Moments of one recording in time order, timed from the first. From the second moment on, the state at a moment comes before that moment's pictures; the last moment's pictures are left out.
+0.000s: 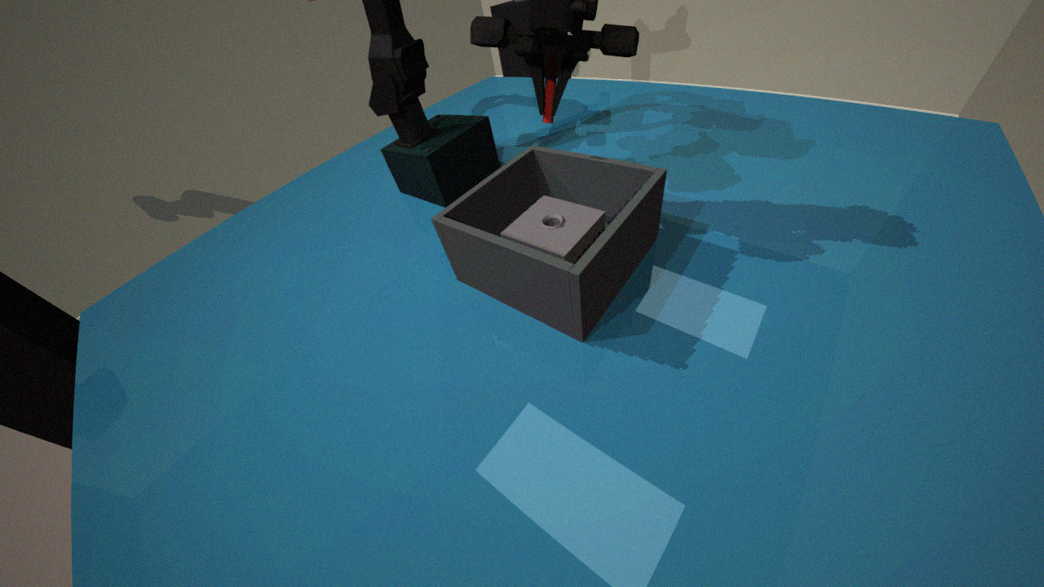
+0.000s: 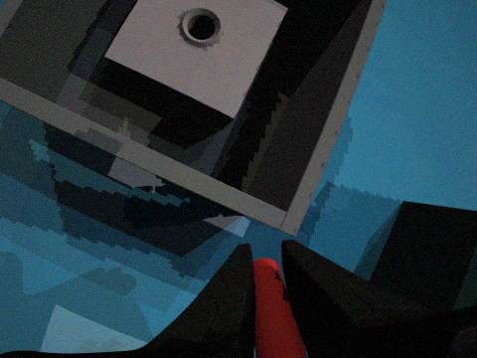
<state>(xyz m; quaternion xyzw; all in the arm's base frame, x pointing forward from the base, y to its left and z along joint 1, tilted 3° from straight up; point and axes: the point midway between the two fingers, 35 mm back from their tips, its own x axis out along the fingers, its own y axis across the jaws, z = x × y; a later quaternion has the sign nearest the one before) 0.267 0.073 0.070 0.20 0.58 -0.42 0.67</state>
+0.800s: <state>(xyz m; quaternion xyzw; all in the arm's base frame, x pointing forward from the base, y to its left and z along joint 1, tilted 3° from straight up) 0.339 -0.022 0.053 0.24 0.57 -0.42 0.66</state>
